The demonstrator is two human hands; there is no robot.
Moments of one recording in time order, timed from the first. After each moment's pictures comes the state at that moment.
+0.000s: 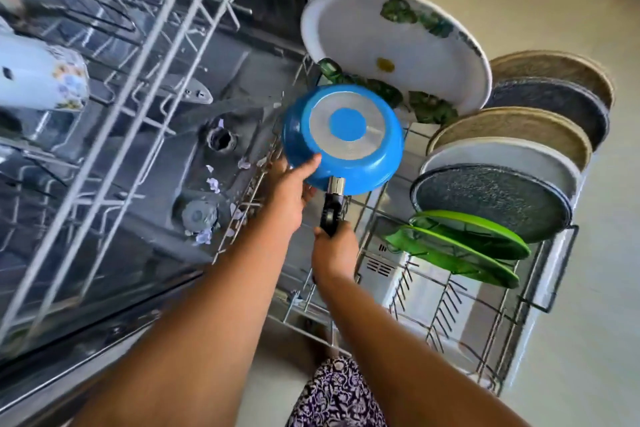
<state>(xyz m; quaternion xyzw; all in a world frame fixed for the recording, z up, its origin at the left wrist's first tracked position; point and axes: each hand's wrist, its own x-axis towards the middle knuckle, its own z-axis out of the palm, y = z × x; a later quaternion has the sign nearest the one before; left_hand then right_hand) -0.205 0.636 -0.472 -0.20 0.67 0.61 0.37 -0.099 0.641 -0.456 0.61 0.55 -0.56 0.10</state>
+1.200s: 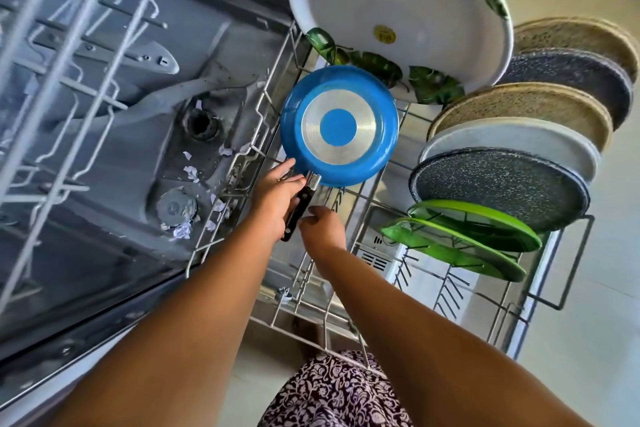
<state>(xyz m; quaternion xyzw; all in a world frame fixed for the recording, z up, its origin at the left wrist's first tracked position) -0.197 0.606 -0.529 -0.18 0.73 0.52 0.41 -0.110 0.649 -0.516 0.52 0.58 -0.60 0.18</state>
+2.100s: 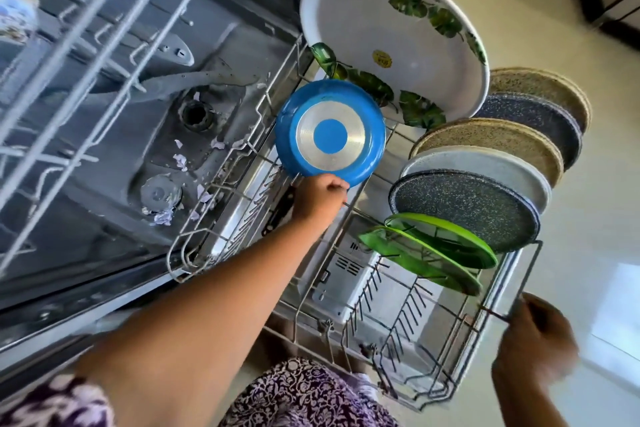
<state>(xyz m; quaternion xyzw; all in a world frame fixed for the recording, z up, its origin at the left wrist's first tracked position) -0.148 0.667 -0.495 0.00 0.80 0.44 0.41 0.113 0.782 -0.446 0.76 0.51 -0.34 -0.23</state>
